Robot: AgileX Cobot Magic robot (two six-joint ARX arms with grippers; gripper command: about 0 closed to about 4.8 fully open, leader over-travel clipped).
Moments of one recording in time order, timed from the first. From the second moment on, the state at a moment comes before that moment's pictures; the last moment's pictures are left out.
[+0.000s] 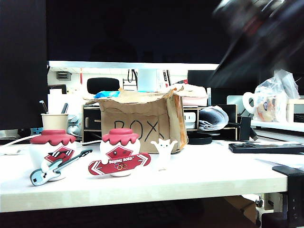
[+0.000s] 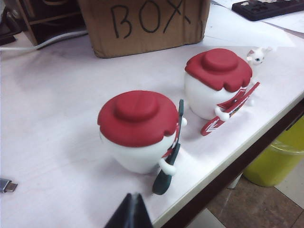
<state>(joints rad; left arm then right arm) -0.39 0.24 0.01 -0.07 0.12 0.07 0.32 1.19 0.76 -0.26 -0.64 0.05</state>
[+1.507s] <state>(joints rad) -0.39 0.24 0.01 -0.07 0.12 0.07 0.57 1.68 0.92 -0.06 -0.34 -0.13</state>
